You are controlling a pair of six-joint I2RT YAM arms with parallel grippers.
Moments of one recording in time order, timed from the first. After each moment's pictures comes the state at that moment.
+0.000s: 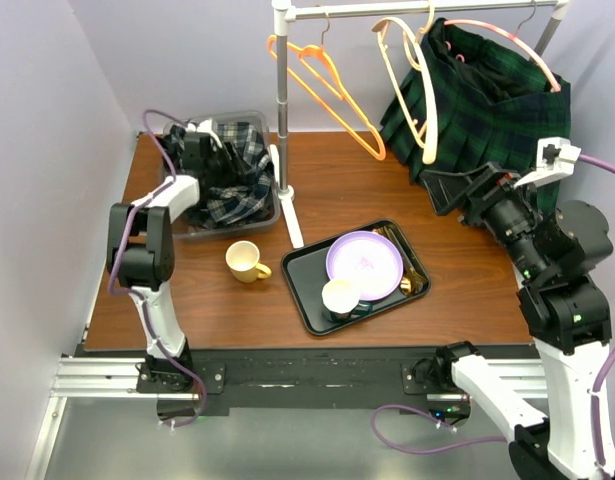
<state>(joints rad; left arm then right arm) -0.08 1.99 1.38 0.04 0.22 -0.51 0.23 0.78 1.43 -0.58 -0.15 0.55</state>
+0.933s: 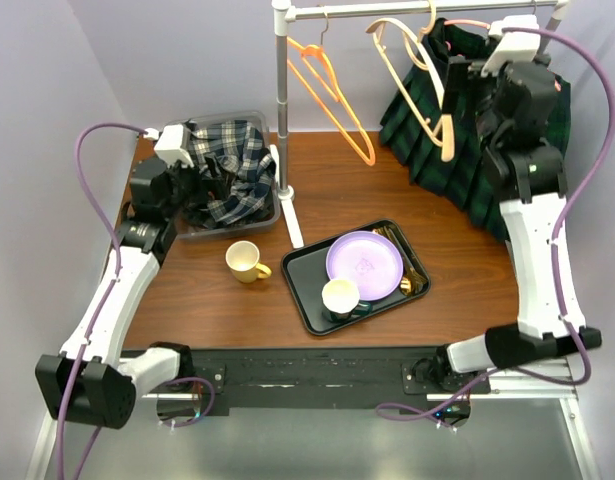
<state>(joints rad) -0.13 1.12 1.03 -0.16 0.14 -0.25 0.18 1.41 1.95 -0.59 0.34 -0.10</state>
